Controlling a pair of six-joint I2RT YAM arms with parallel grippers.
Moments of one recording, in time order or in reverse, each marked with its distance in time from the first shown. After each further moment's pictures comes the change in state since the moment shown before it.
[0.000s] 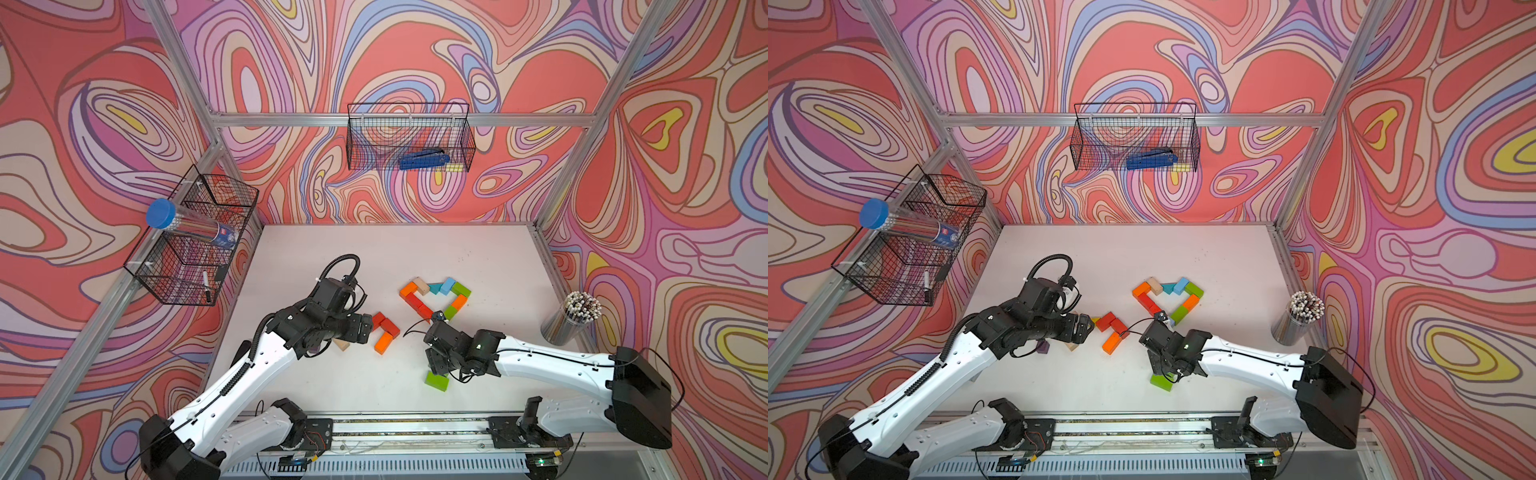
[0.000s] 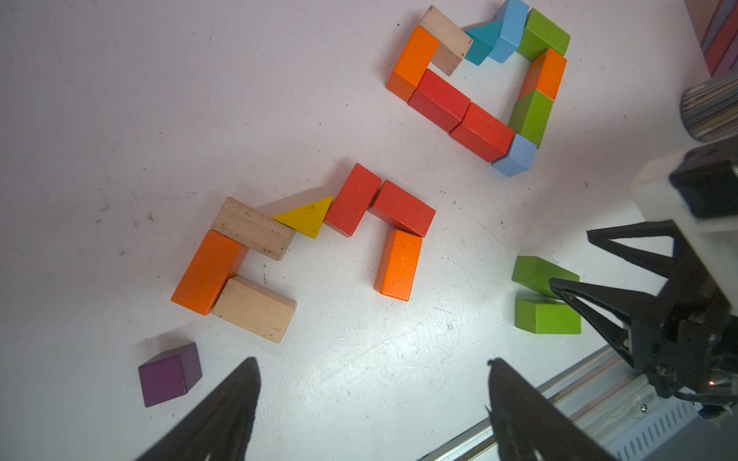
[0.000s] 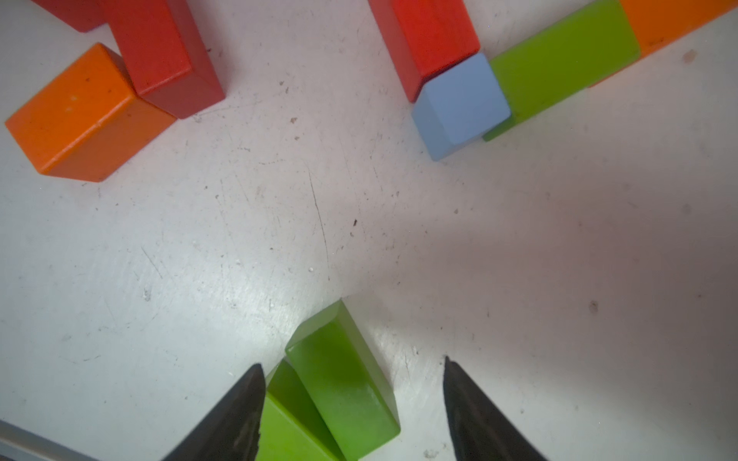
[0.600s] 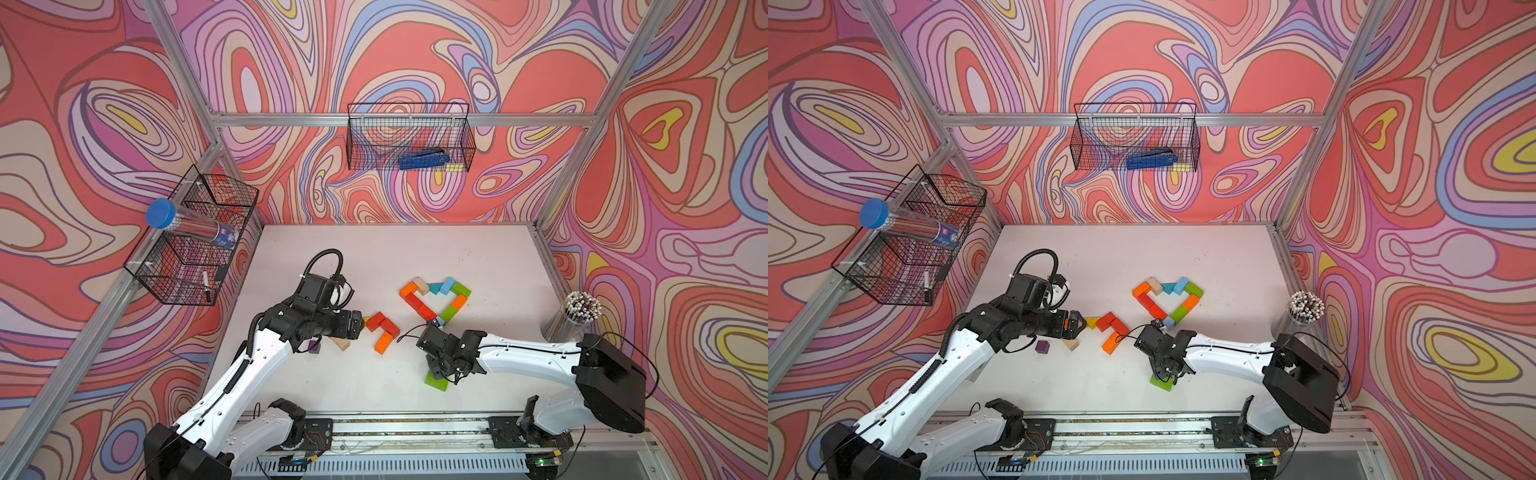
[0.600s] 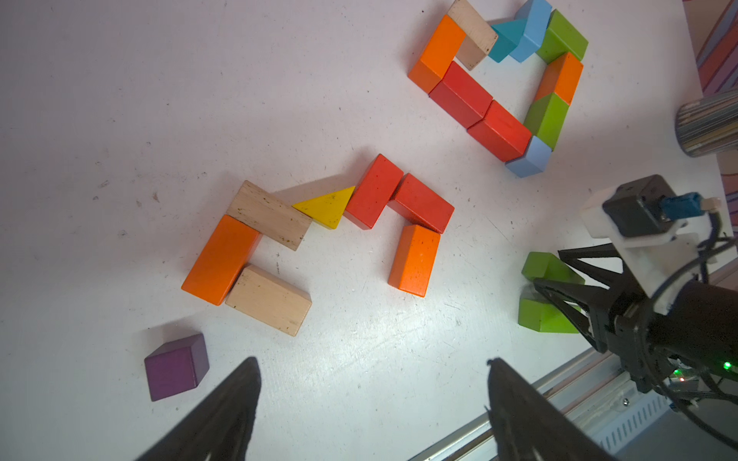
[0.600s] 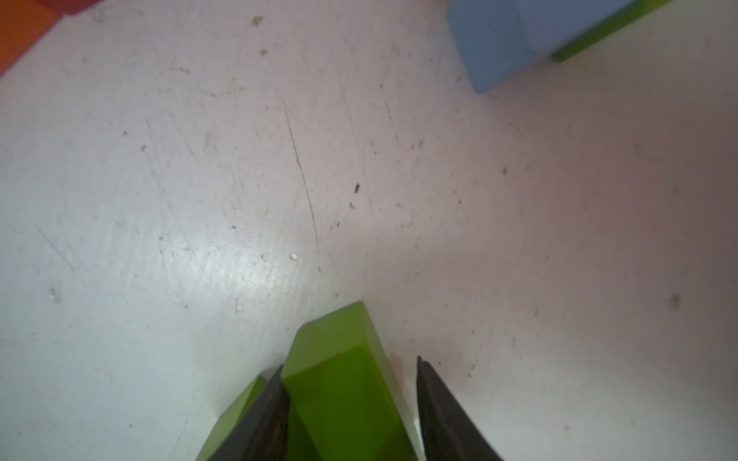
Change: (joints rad) left arm 0.164 0.000 -0.032 -0.006 0.131 0.076; right arm 0.000 0.130 -0.005 0.018 -0.040 0.008
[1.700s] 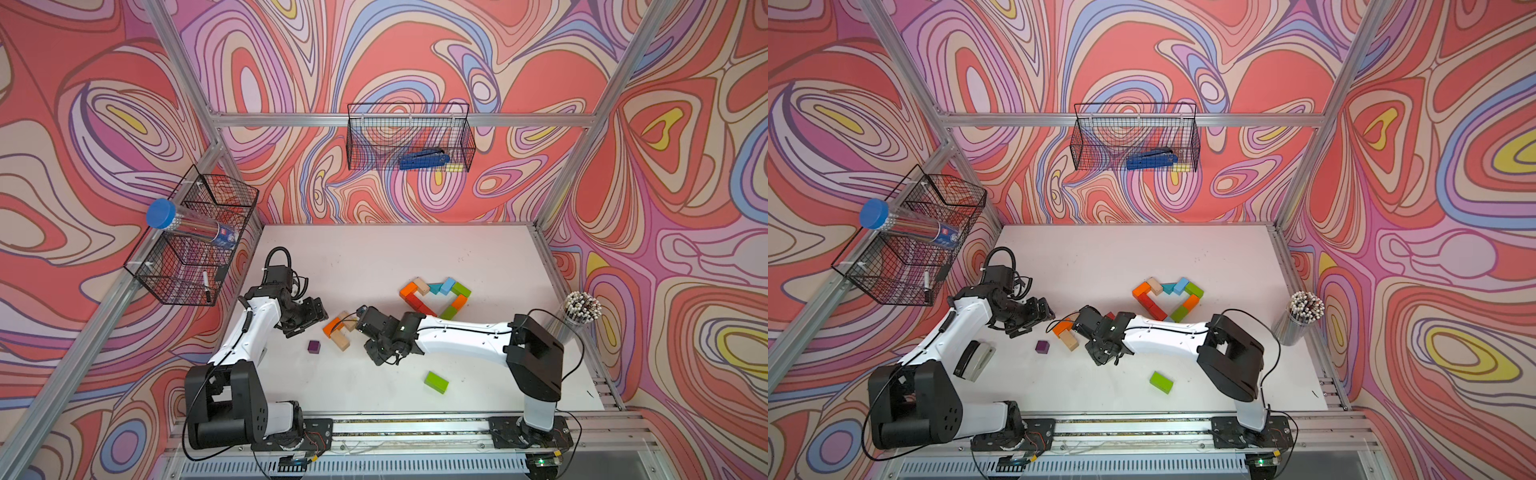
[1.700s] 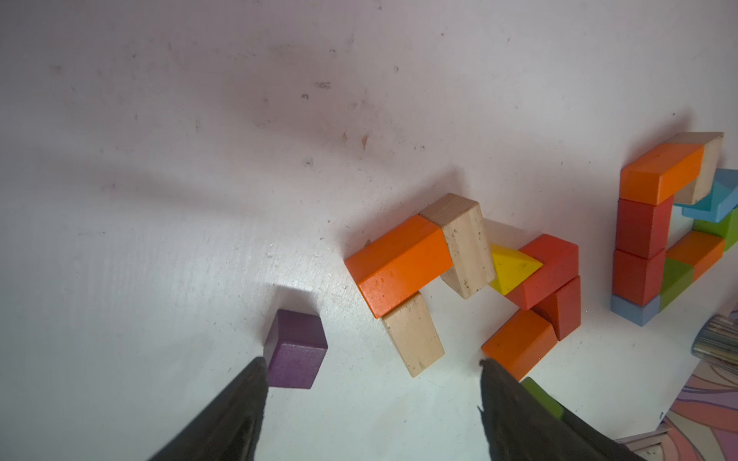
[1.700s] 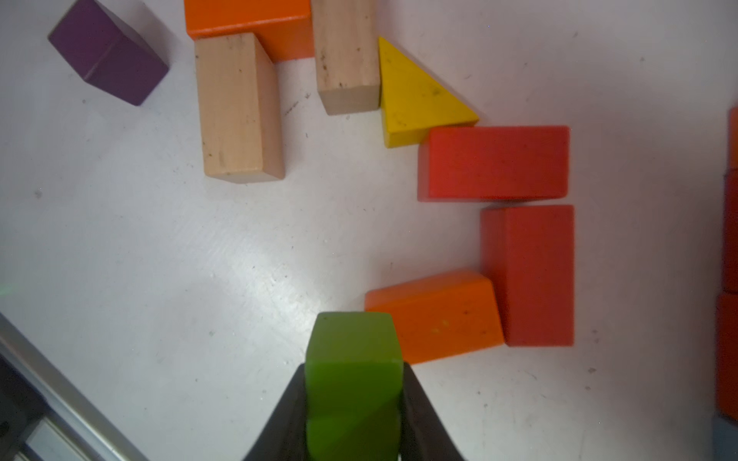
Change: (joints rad) left arm 0.537 0.311 -0.002 -0.023 0.138 -0.080; right arm 0.125 0.478 0.660 0.002 -0.082 -0.242
